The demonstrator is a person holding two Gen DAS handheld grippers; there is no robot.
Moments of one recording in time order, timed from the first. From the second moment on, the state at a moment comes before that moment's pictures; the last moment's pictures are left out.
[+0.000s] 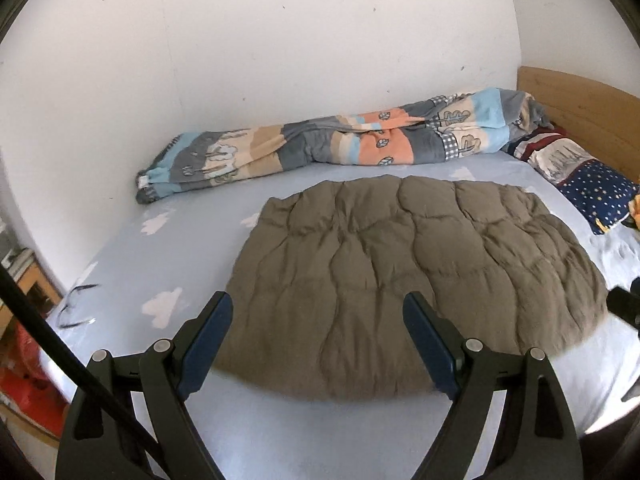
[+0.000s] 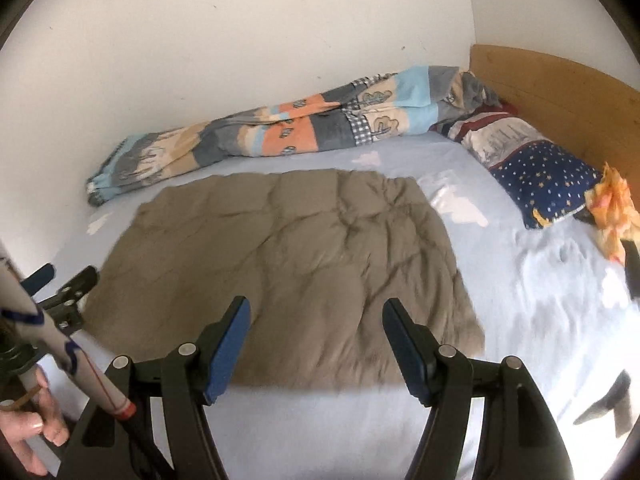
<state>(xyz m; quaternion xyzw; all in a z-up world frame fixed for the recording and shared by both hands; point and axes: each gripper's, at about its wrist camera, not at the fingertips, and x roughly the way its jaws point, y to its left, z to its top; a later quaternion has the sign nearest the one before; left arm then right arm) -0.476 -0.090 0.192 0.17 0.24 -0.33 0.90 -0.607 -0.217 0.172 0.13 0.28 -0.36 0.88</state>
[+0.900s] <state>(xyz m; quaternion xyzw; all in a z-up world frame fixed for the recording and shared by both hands) -0.538 -0.003 0.241 0.14 0.25 -0.31 0.90 -0.656 -0.068 0.225 0.11 0.24 -0.31 0.91</state>
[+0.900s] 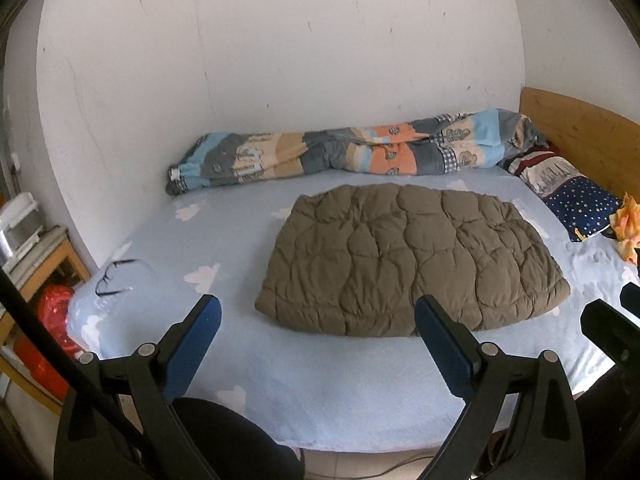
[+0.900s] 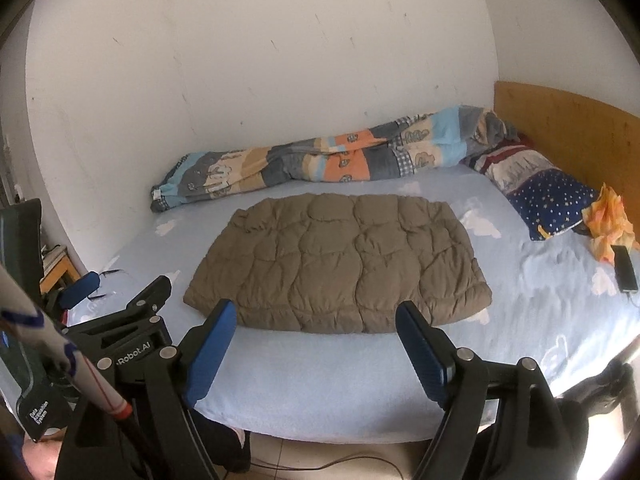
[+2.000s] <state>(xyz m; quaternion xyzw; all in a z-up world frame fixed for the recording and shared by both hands) -0.534 -0.019 0.228 0.19 0.25 -0.30 0.90 -0.641 -0.083 0.204 0.11 0.27 -0.32 0.90</state>
